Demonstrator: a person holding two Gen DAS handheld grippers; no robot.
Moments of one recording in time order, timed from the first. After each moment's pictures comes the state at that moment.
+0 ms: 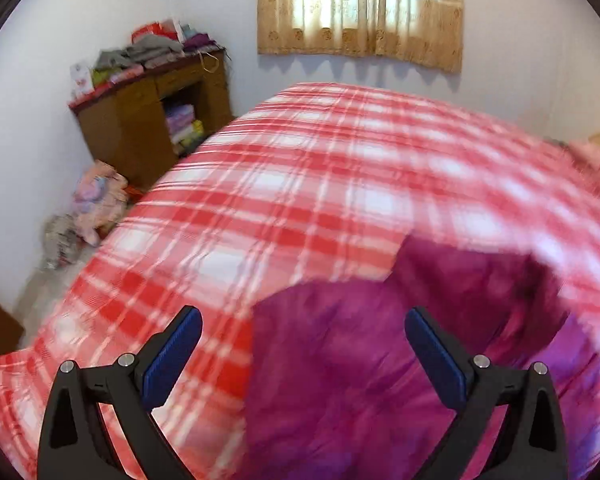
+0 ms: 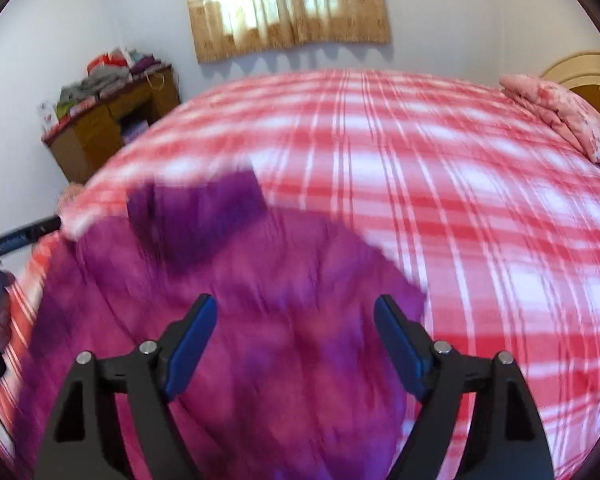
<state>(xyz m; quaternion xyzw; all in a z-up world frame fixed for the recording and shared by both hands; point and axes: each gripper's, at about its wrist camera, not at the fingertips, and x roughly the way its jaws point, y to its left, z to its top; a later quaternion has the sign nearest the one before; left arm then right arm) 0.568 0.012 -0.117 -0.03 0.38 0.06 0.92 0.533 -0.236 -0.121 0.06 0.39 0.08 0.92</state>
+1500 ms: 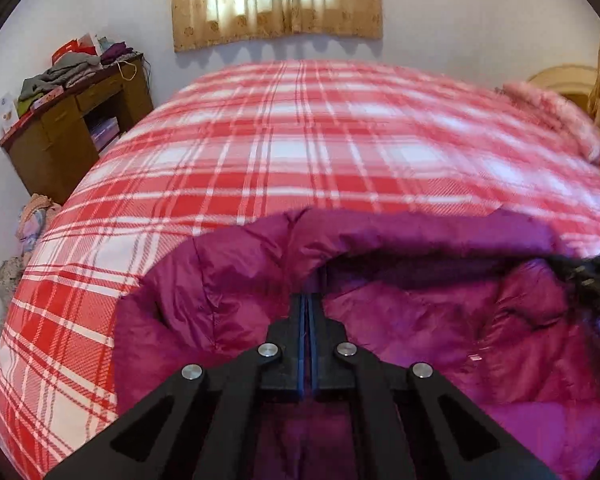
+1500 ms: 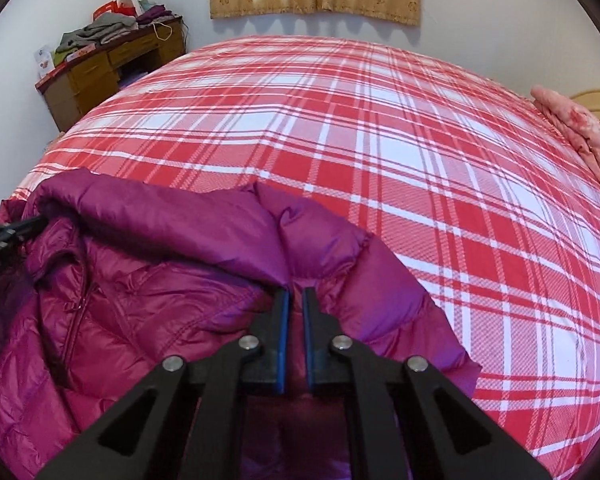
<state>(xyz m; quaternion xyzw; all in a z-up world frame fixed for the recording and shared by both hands) 0.561 -0.029 -0.173 0.04 0.40 -0.07 0.92 0.598 -0.184 -0.179 -0.03 0.44 0.08 0.89</state>
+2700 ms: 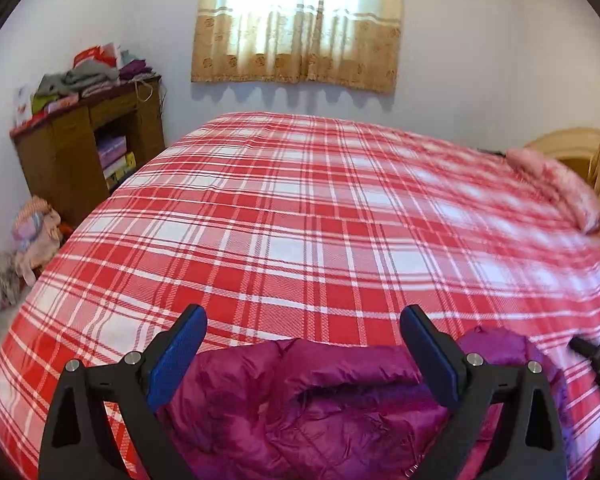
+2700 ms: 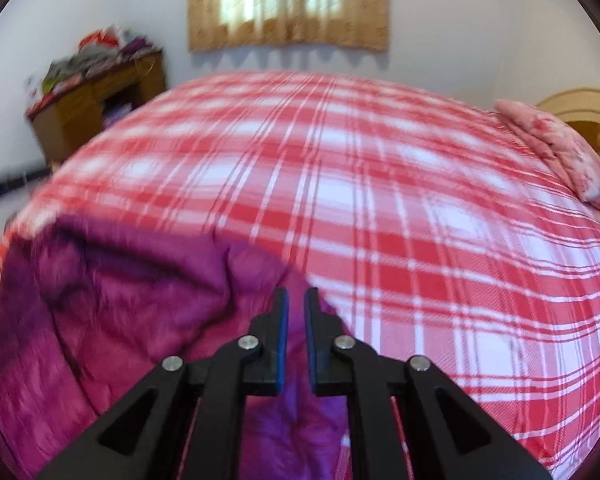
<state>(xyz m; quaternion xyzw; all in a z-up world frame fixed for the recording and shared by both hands) 0.614 -0.041 -0.116 -0.01 0.33 -0.05 0.94 0.570 -0.219 -0.123 0.00 0.39 0.03 0.92</state>
